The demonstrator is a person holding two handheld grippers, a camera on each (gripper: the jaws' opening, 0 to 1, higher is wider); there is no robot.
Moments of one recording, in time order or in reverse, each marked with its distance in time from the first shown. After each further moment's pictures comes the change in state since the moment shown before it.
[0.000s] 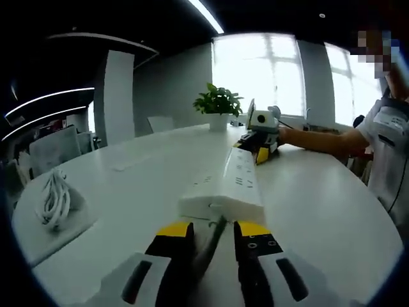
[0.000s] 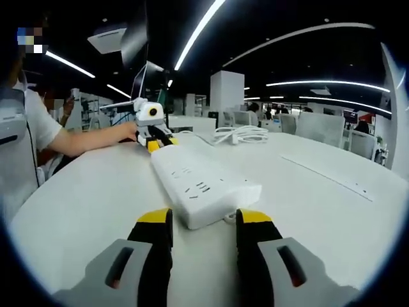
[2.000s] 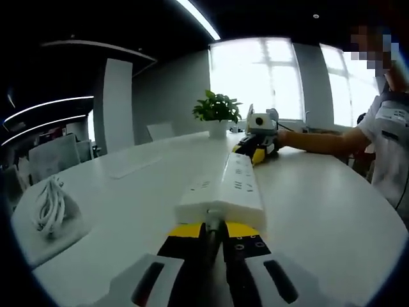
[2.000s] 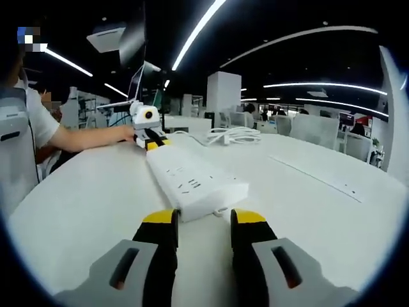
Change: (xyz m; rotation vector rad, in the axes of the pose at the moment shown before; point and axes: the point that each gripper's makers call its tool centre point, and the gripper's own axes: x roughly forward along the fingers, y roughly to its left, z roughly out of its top) left arm 0.017 0.001 0.007 0.021 -0.059 -0.011; right arm -0.021 -0.019 0.003 -0.014 -0.004 -0.033
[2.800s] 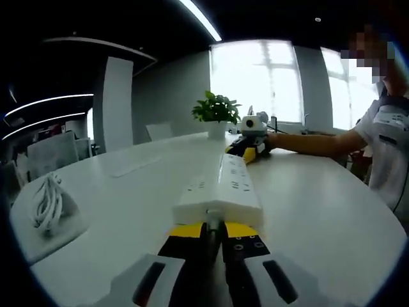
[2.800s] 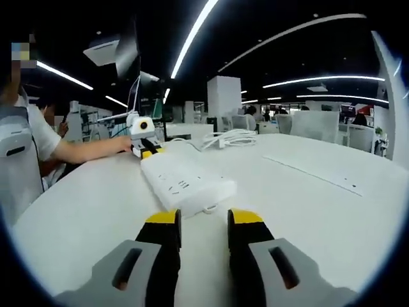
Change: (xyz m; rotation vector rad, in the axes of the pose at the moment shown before) left arm -0.001 -0.001 -0.003 -0.020 -0.005 -0.013; right arm -0.003 -0.029 -0.001 0.069 -0.053 0.009
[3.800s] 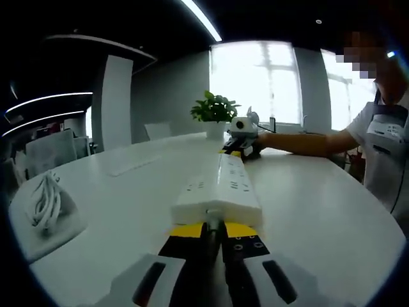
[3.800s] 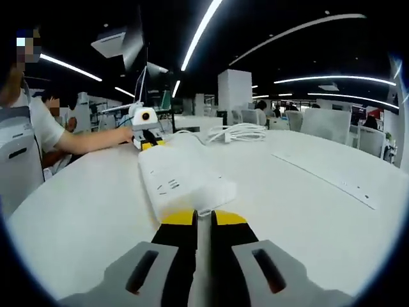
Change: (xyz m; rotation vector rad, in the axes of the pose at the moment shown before) left arm 0.000 -0.003 -0.004 -0.013 0.001 -0.018; right arm 0.023 0.010 -0.005 -0.044 0.051 0.120
